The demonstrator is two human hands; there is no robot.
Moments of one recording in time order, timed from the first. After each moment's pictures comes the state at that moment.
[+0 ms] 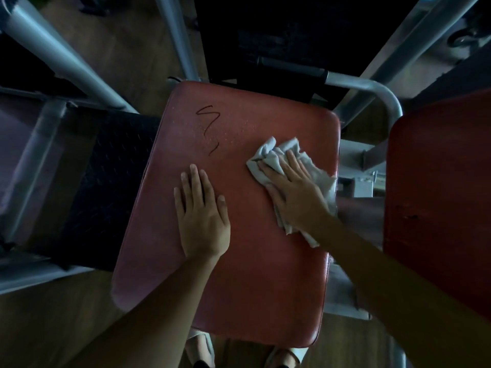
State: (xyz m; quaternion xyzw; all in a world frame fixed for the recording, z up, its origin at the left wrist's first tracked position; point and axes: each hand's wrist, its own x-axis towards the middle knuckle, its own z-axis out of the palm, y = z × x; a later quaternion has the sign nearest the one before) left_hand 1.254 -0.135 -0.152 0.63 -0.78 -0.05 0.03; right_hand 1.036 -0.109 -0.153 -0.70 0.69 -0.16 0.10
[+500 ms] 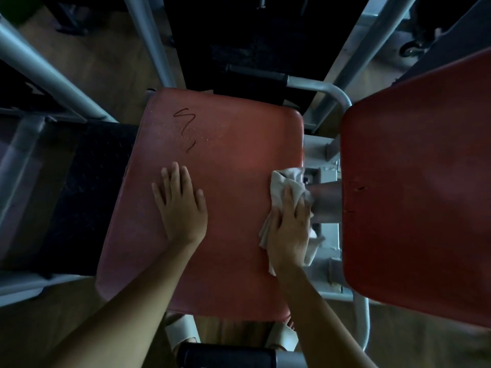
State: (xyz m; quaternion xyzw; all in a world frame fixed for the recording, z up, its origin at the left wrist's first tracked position) left_hand 1.253 -0.136 -0.145 0.62 -0.78 -0.10 0.08; right_hand 1.095 -0.004 -0.139 -0.33 0.90 -0.24 0.15
